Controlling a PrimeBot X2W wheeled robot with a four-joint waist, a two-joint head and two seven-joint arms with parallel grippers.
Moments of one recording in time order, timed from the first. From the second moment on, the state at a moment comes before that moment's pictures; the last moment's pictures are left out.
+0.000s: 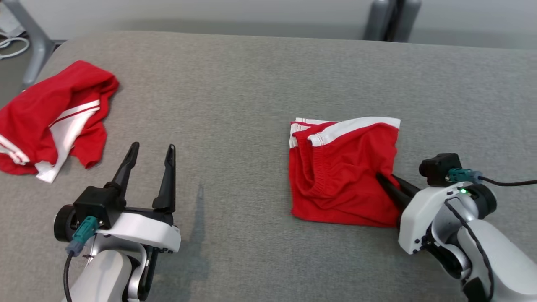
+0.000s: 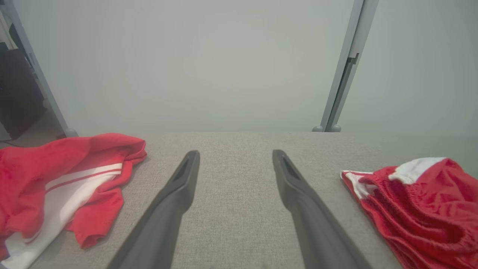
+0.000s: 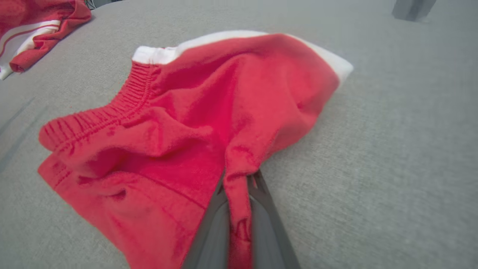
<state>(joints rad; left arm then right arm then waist) -0.27 0.29 -0.41 0.18 -0.51 0.19 -0.26 -0.46 -0.30 0.51 0.45 0.54 0.13 0.14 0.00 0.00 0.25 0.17</state>
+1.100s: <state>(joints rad) -0.42 0.47 -0.44 -0.13 -0.39 0.22 -0.03 -0.77 -0.57 0.56 0.55 0.43 0.13 -0.10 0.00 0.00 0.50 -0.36</state>
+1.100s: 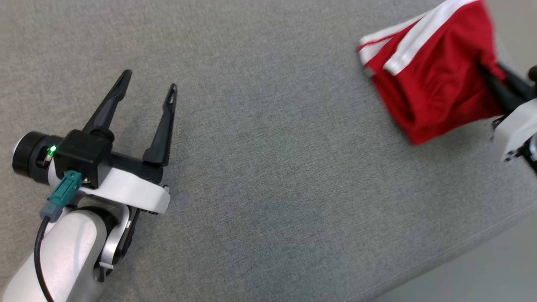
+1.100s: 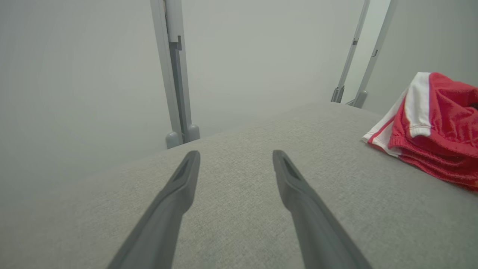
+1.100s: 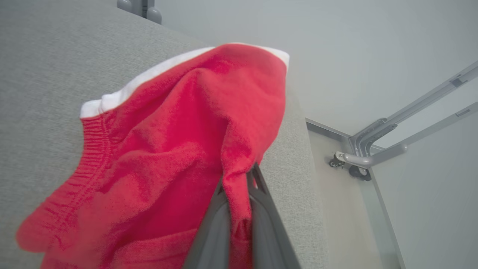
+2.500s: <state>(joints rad) -0.30 0.40 -0.40 -0.04 -0.49 0.27 -0.18 -0.41 -0.16 -0.03 0.26 0.19 0.13 -0.22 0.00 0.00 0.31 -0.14</state>
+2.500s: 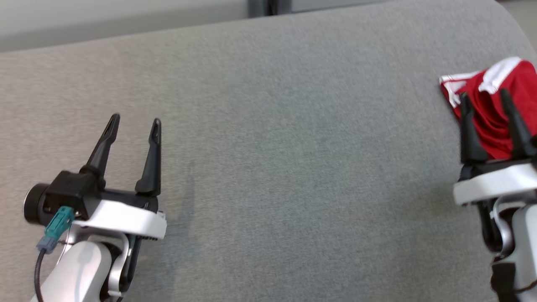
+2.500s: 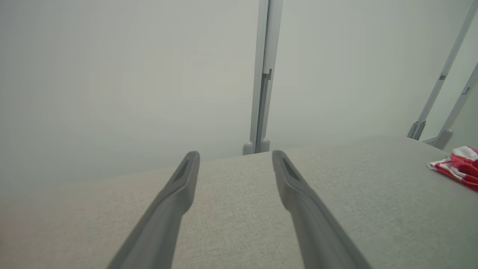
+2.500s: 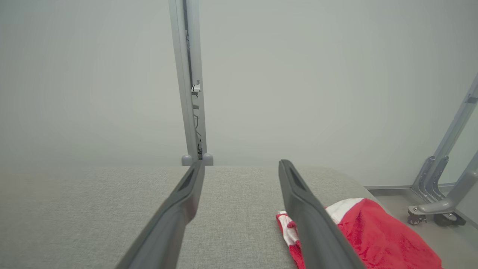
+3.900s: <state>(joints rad) -0.02 0.42 -0.35 0.01 -0.55 0.22 -0.26 0.02 -0.06 -0.04 0.00 0.13 0.13 0.01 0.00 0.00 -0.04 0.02</state>
